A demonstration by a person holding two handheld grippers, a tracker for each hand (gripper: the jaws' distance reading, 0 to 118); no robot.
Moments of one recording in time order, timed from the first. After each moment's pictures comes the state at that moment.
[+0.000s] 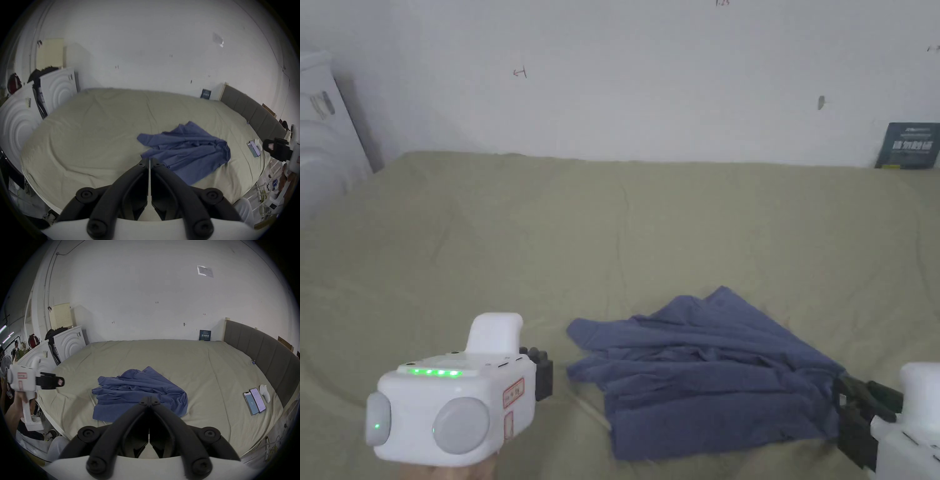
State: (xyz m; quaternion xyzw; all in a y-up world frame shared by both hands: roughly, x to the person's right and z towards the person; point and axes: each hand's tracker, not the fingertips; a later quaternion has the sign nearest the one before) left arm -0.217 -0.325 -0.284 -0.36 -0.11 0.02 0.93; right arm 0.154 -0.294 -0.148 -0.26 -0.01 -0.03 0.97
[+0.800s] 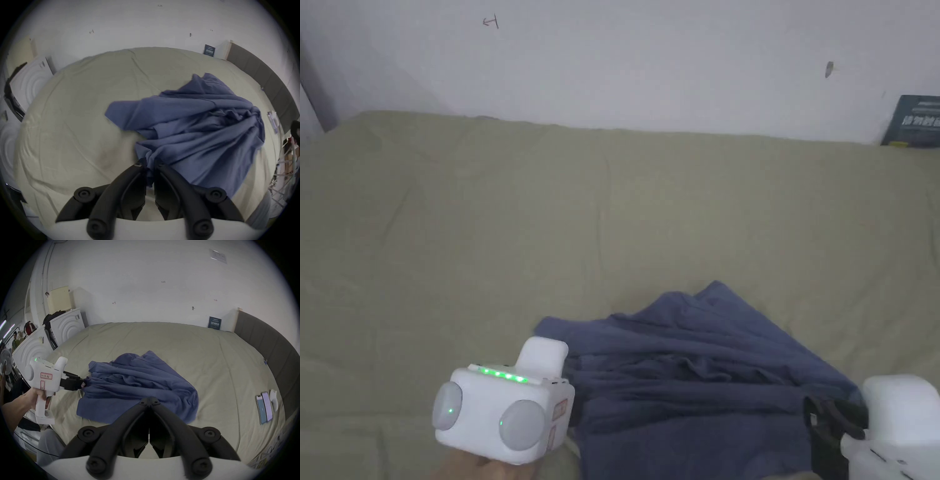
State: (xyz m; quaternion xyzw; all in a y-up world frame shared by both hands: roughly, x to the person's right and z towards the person) left arm -0.158 -0.428 -0.375 -0.48 -0.15 -0.04 0.87; right arm 0.155 -0.336 -0.237 -0.33 0.02 0.00 0.94
